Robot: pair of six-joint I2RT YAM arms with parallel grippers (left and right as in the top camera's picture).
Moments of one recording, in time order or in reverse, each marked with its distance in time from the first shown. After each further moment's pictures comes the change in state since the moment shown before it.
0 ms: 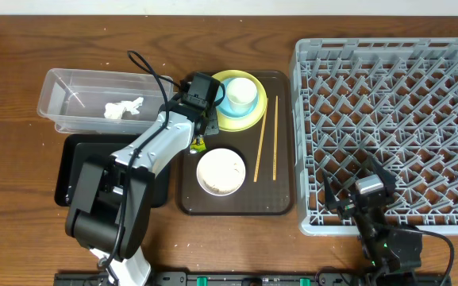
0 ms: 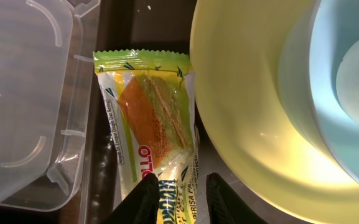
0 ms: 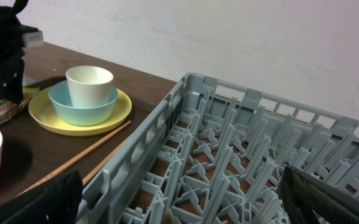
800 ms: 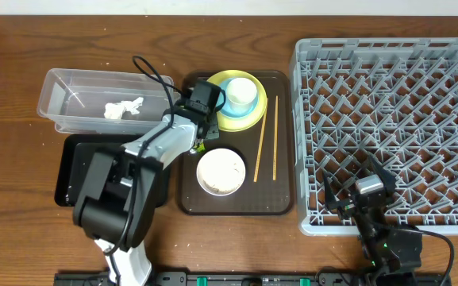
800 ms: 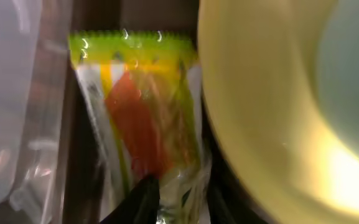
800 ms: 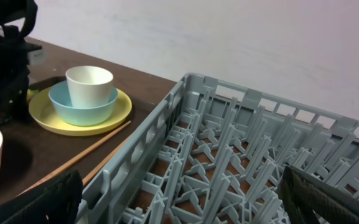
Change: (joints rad) left arm -0.001 0.065 -0.044 0.104 -0.006 0.000; right arm 0.000 0.000 0.000 0.000 0.000 0.000
